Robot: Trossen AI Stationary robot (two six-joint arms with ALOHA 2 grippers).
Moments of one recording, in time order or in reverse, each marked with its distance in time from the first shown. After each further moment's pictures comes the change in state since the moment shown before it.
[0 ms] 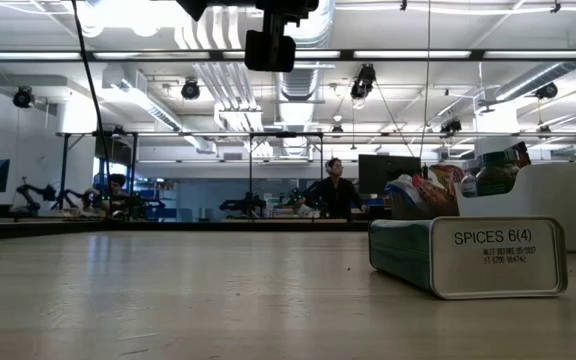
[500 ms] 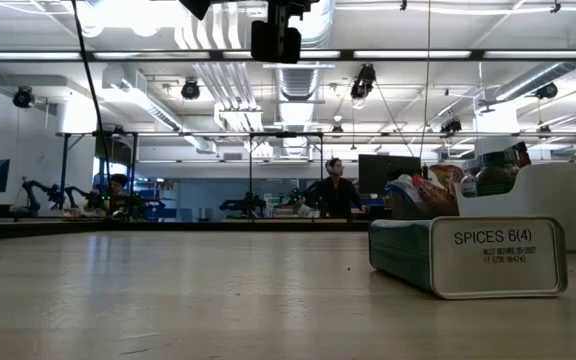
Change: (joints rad) left arm 0.001 0.002 -0.004 0.074 0.022 -0.039; right arm -0.011 0.009 -0.001 -0.013 -0.040 -0.009
